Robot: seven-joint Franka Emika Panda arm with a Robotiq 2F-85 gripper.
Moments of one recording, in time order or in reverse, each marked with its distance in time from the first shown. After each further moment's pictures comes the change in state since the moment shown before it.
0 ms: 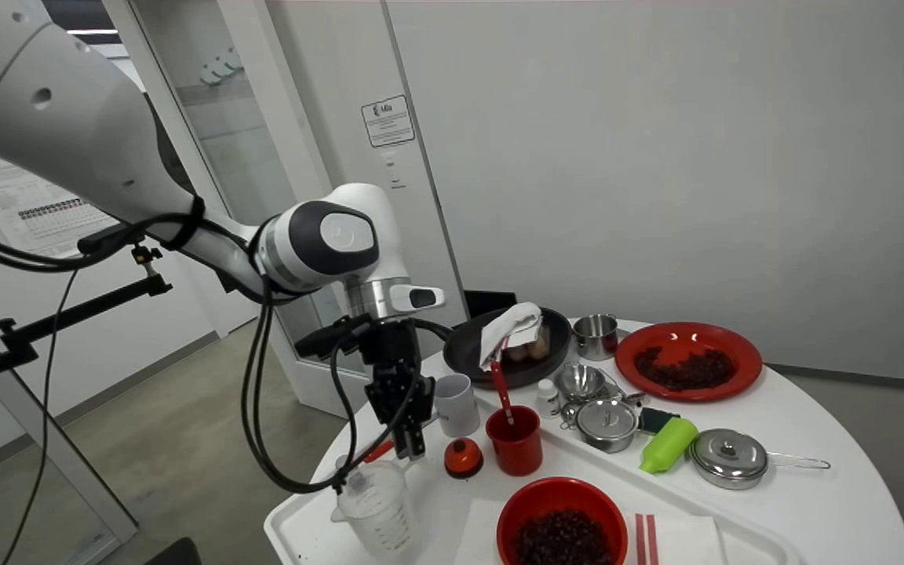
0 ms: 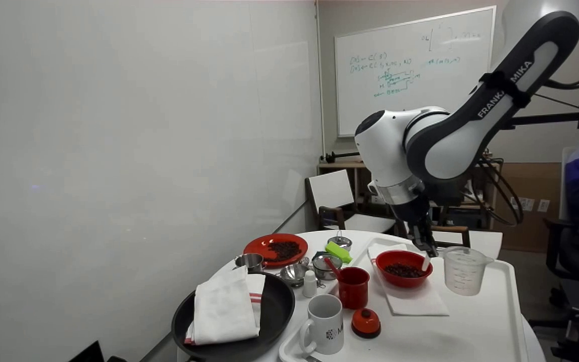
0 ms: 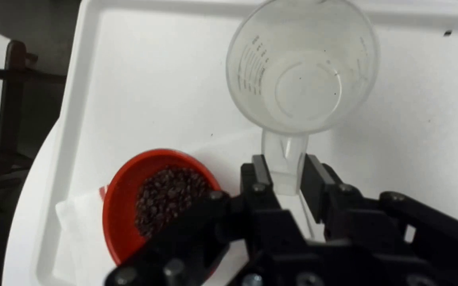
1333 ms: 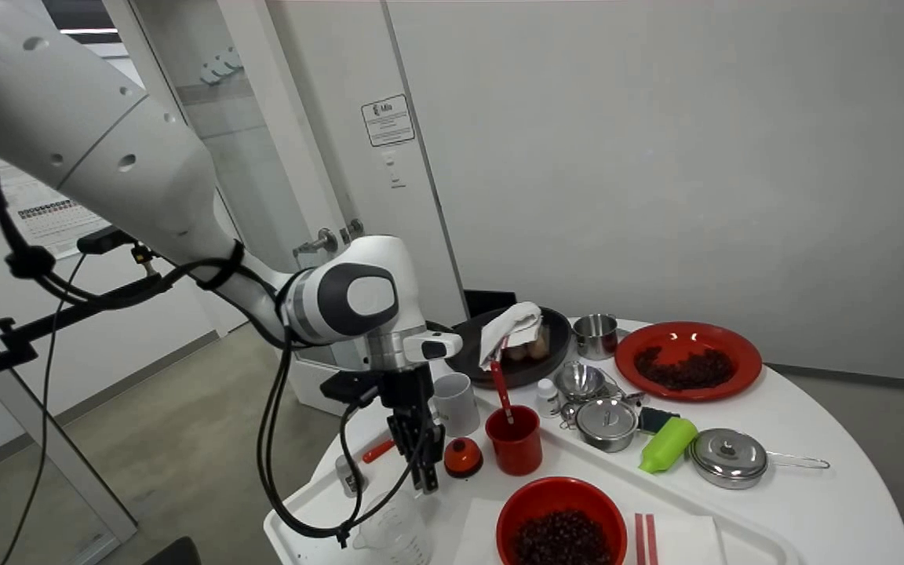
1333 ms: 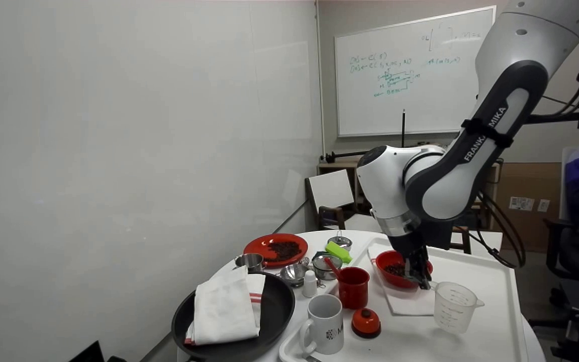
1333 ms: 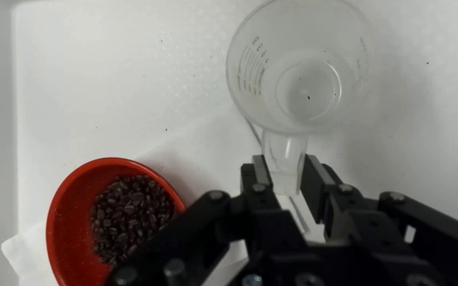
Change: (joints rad) arm 0.047 0.154 -0.063 -0.008 0.050 0.223 0.169
